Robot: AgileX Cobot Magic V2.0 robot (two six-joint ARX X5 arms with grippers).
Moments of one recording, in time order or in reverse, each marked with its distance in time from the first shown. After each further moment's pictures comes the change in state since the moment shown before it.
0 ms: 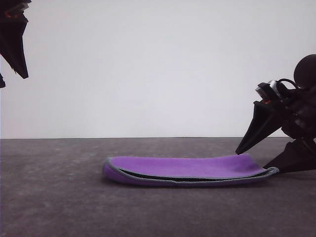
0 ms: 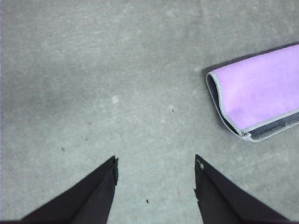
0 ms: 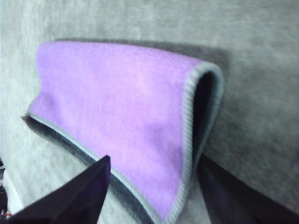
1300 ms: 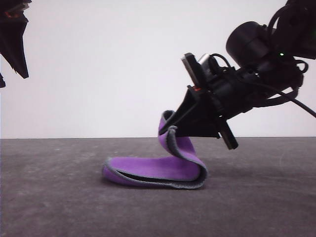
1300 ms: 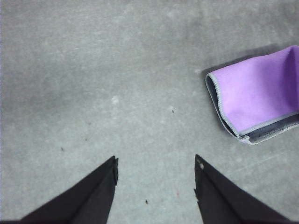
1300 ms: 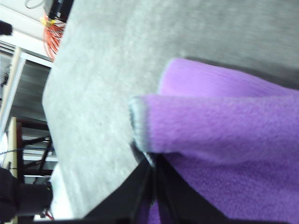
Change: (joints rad) left_arx 0.000 0.000 0.000 0.003 0.000 -0.008; right_arx 0.371 0.022 0.015 0.469 0.001 0.343
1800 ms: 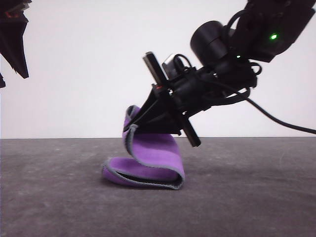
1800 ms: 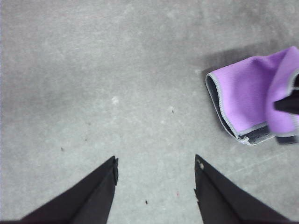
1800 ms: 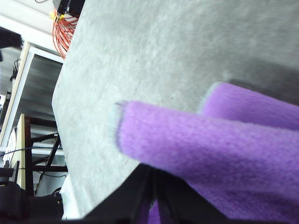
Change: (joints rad) left_arx 0.000 0.000 0.000 0.000 0.000 -0.002; right_arx 0.110 0.128 0.165 0.007 0.028 0.067
